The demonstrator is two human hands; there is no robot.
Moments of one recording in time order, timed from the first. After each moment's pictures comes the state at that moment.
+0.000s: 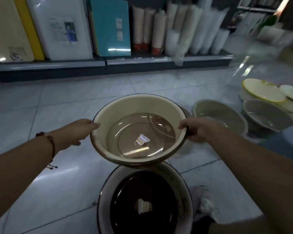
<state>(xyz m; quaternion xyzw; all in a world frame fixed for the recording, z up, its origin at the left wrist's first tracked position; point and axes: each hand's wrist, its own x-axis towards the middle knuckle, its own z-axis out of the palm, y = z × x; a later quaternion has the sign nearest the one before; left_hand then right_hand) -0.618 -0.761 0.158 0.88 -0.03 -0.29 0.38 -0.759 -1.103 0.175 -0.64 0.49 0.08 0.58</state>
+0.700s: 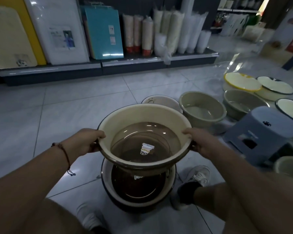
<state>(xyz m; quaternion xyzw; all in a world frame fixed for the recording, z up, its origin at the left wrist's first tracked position) -0.773 -0.741 0.158 0.78 0.09 -0.30 0.53 -0.963 -1.047 0.175 -0.61 0.45 -0.05 0.65</state>
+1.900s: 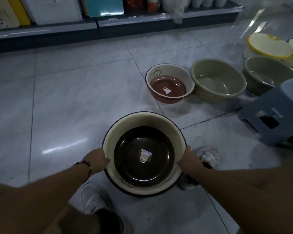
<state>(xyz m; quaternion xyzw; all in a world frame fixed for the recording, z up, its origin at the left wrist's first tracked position) -0.788 -0.716 -0.009 0.92 -0.16 -0.35 0.12 -0.973 -1.010 -0.005 -0.82 0.44 0.20 0.30</state>
